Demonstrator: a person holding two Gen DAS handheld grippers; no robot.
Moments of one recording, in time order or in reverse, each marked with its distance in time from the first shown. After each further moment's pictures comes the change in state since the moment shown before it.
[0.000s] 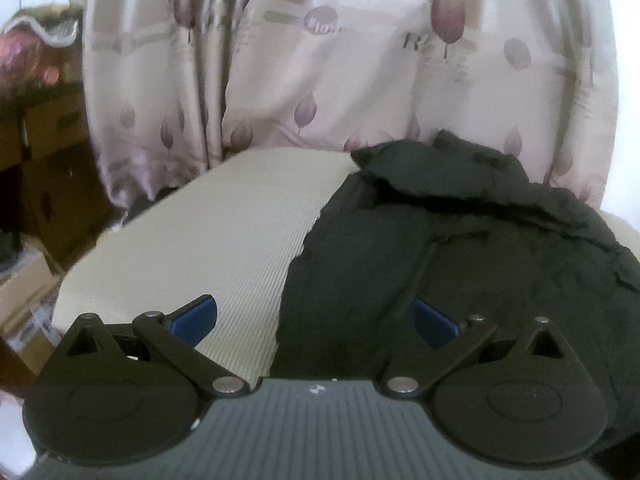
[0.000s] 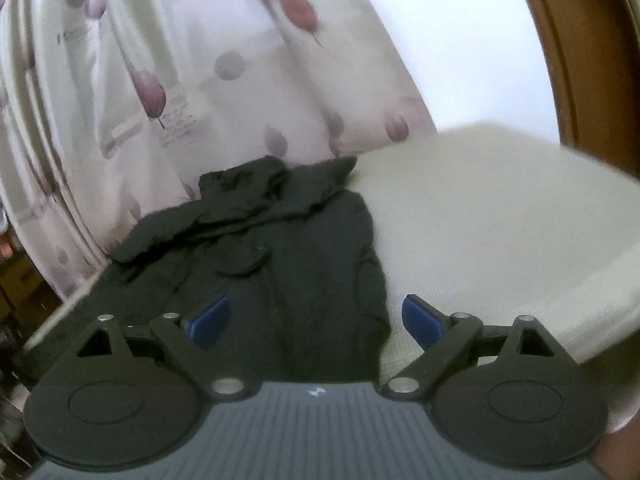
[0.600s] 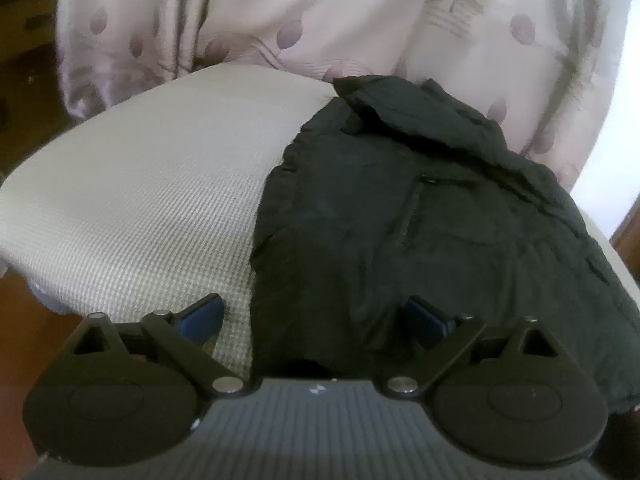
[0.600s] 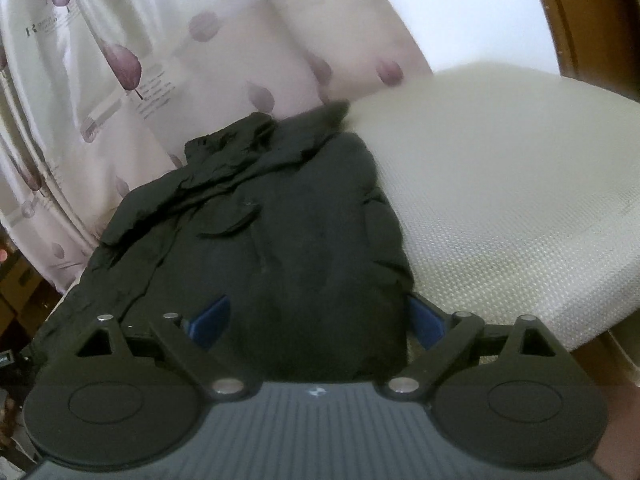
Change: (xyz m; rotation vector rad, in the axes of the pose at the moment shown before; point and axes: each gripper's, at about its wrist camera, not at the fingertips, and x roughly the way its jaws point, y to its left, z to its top) left arm 0.034 0.019 -0.021 -0.102 0.189 -0.165; right arm 0.044 -0.001 -0.021 0.058 0.118 0.009
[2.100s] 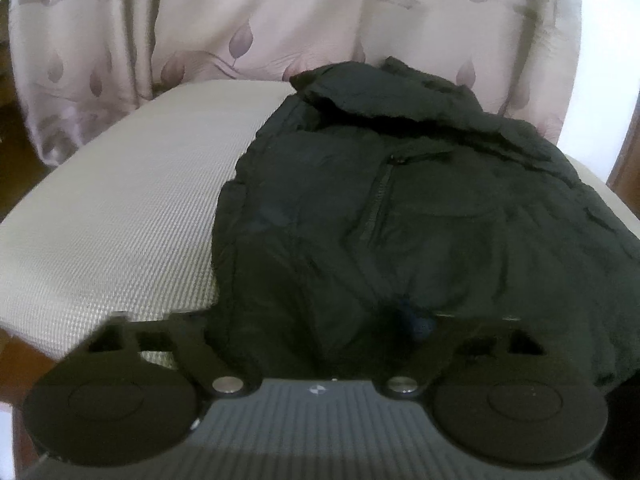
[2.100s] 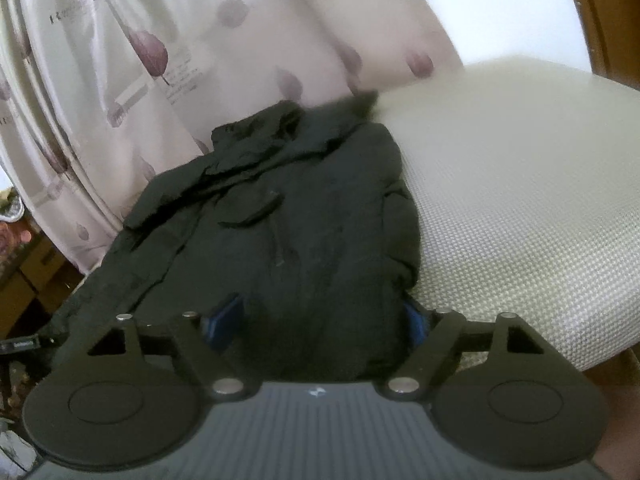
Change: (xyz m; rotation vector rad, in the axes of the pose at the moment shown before) left arm 0.012 -0.027 0.005 0.181 -0.001 0.000; right arm 0.005 -0.013 0.002 -0.049 0.021 0.054
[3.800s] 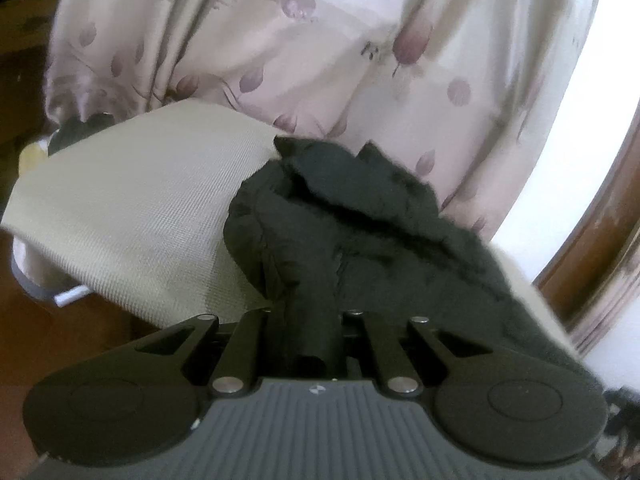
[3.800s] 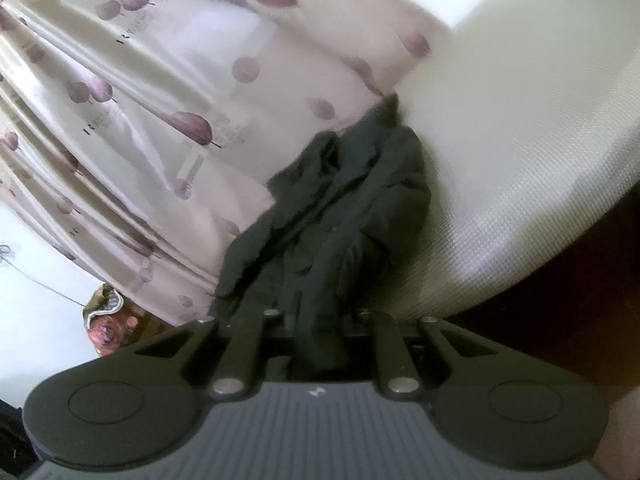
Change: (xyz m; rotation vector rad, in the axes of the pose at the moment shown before) left arm -0.107 0.027 -0.016 -0.304 -0.143 -0.203; right arm -0.077 -0.016 -0.028 0.371 -0.052 0.321
